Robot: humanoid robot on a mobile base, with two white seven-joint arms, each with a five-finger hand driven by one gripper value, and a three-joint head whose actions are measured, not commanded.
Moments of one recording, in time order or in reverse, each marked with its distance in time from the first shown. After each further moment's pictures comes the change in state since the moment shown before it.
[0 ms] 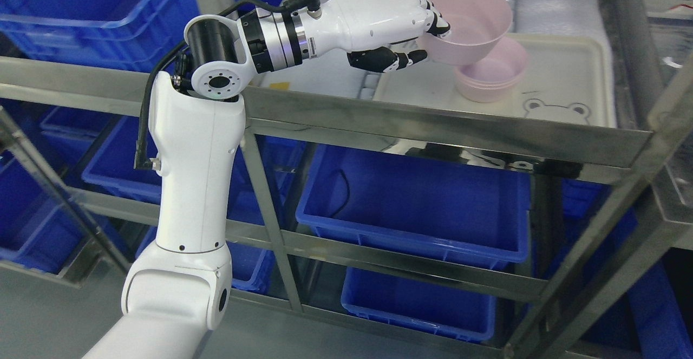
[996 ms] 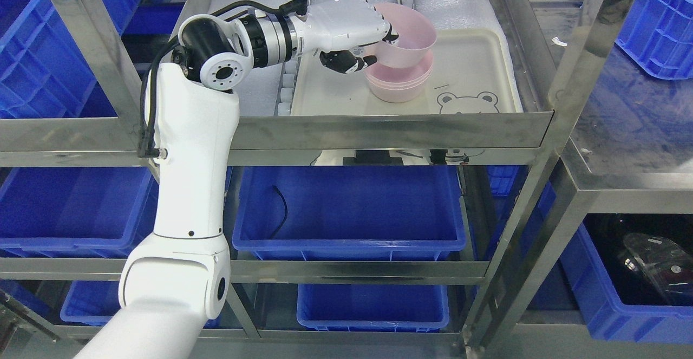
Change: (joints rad) left arm -0.028 0.000 0.047 0.185 -0.295 0.000 0.036; right arm 0.000 0.000 0.000 0.000 0.000 0.000 0.000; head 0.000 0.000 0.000
